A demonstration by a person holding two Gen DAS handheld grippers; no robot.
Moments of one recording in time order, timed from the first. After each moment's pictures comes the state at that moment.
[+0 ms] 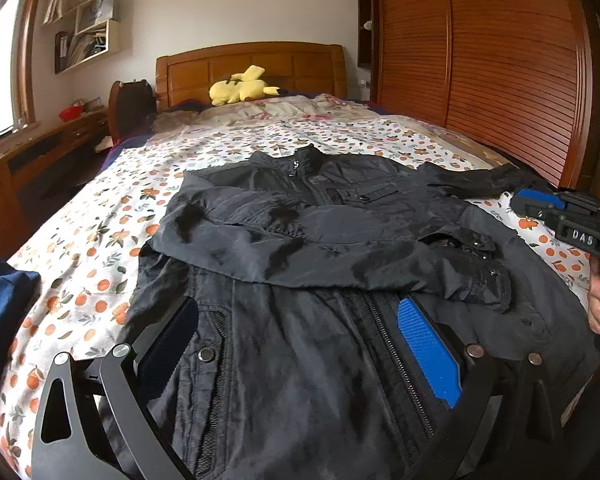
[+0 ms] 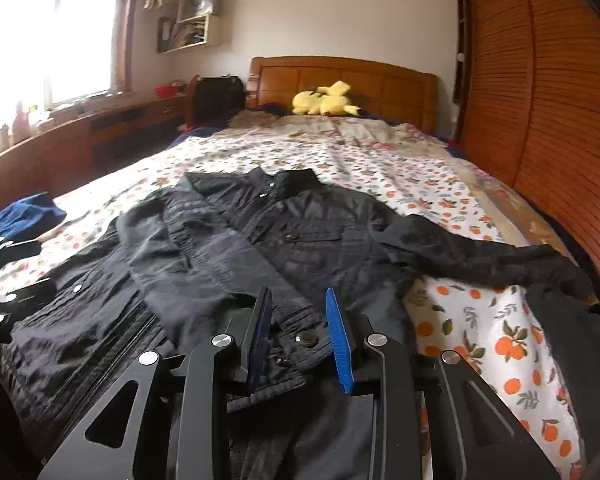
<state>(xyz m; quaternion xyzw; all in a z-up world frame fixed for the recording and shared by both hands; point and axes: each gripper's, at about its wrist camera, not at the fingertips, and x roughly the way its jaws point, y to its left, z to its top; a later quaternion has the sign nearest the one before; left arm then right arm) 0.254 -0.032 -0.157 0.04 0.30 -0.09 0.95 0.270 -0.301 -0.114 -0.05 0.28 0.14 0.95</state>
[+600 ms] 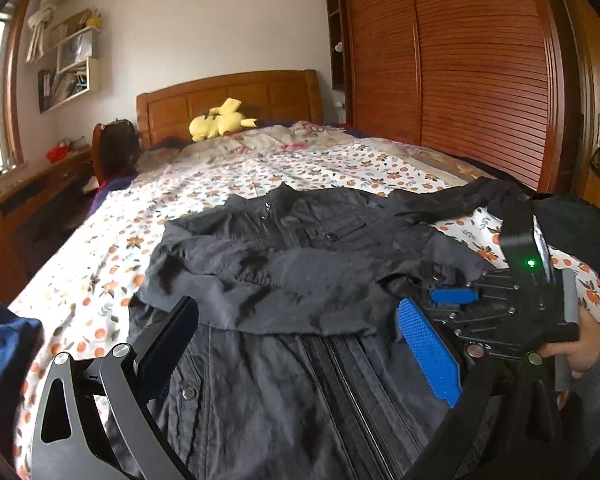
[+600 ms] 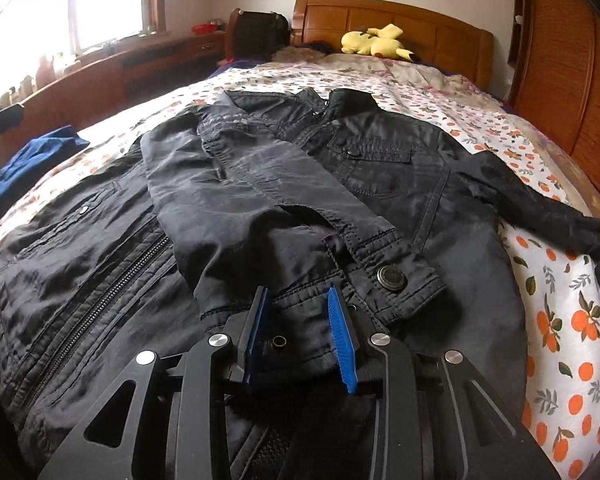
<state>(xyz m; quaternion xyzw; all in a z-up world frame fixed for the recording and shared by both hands) 0.242 -0.070 -0.116 0.07 0.25 -0.12 0.96 0.297 -0.272 -0.184 -0.07 0.38 0.20 0.90</state>
